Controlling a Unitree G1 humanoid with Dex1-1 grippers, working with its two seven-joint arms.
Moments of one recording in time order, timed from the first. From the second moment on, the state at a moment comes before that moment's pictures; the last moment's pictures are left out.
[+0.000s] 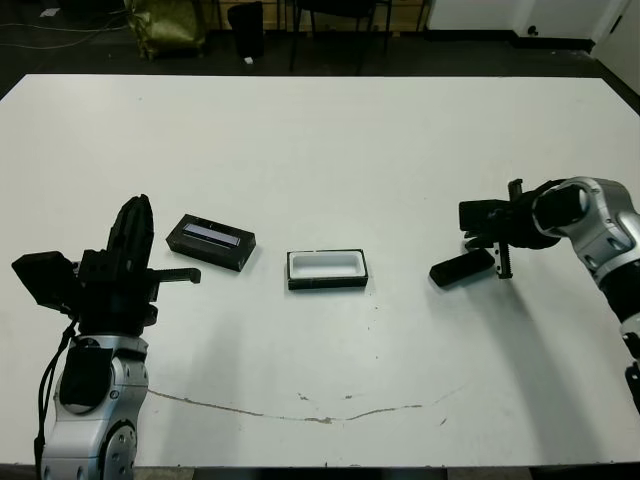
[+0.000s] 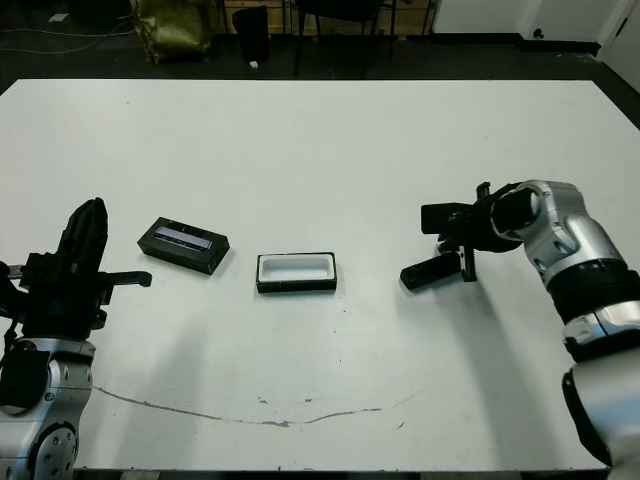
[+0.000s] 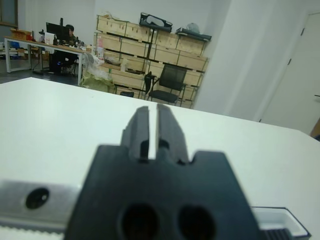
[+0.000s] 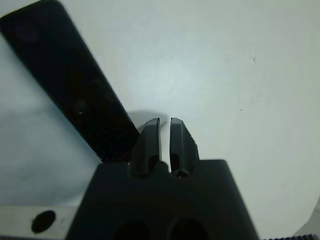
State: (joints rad) left arm 0.13 0.12 0.15 -0.52 -0.31 0.15 -0.03; right arm -0.82 -0.77 0.45 0.72 -0.45 -0.13 1.12
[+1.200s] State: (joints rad) left arm 0.14 0.12 0.15 -0.53 -0.30 0.15 -0.02; right arm -0.65 -0.88 0.38 0.37 -0.25 0.05 1.38
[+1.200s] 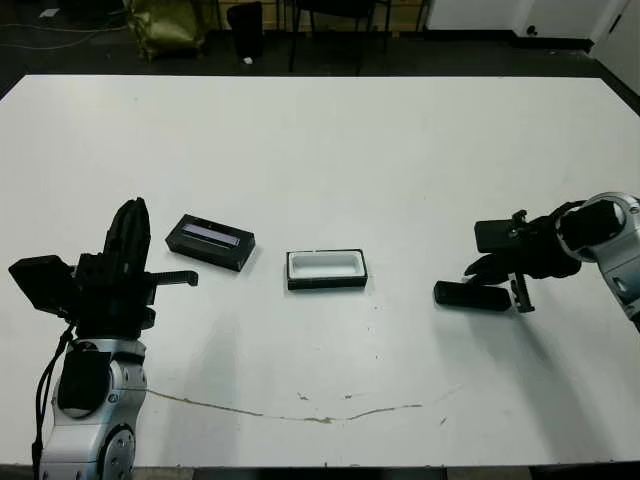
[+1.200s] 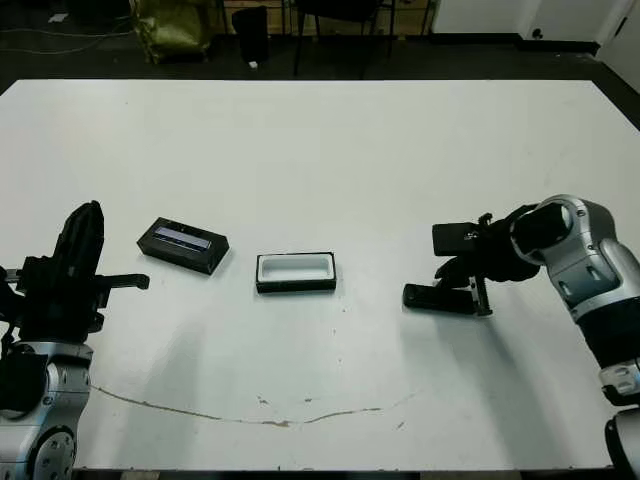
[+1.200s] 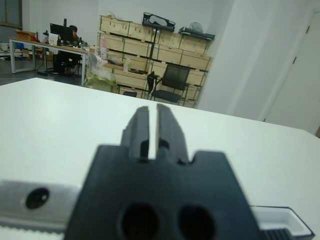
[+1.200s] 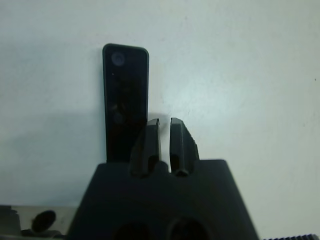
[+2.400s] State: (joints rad) left arm 0.14 0.12 0.16 -0.53 -0.32 0.15 -0.03; right arm -0.57 -0.97 0.35 0.27 -0.23 0.04 1.39
